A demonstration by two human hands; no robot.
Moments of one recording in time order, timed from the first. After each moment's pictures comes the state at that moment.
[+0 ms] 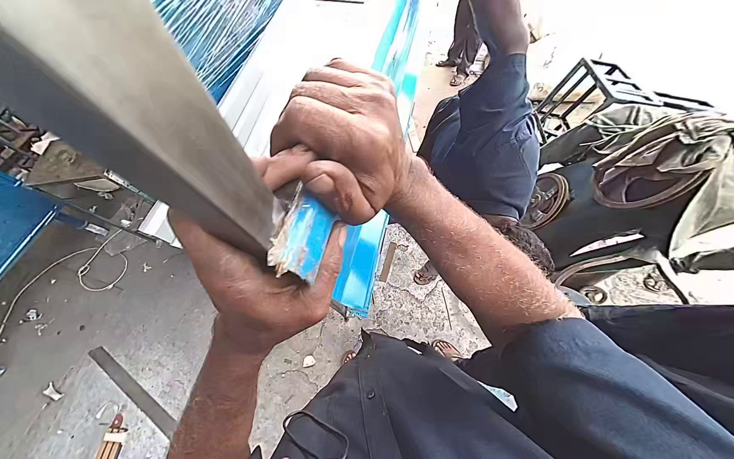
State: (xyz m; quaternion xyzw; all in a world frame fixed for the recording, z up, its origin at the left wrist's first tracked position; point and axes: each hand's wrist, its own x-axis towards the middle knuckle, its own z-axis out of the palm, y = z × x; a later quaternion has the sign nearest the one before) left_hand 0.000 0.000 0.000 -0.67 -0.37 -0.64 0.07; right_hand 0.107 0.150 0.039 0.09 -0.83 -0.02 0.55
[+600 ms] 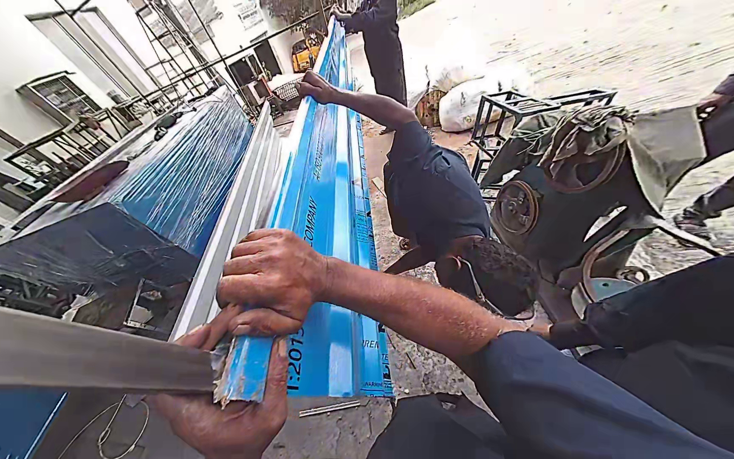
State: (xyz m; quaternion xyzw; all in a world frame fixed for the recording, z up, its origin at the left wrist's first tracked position) left_hand -0.005 0.001 -0.005 -0.66 -0.40 -0.62 0.11; right_hand 0.102 0.154 0.031 0.11 -0.82 -0.02 0.56
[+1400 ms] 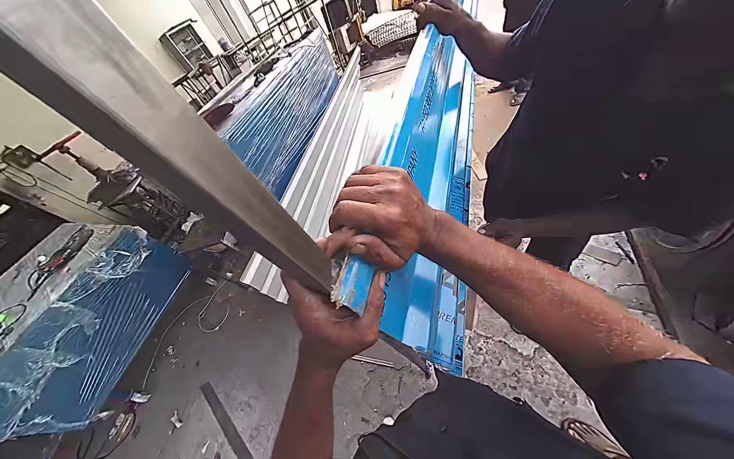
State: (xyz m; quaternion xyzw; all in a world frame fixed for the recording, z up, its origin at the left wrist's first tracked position) left_hand -0.001 0.002 -0.004 -0.64 -0.40 -0.65 0.10; right_hand 0.104 0.149 0.040 0.11 -0.81 -0.04 0.57
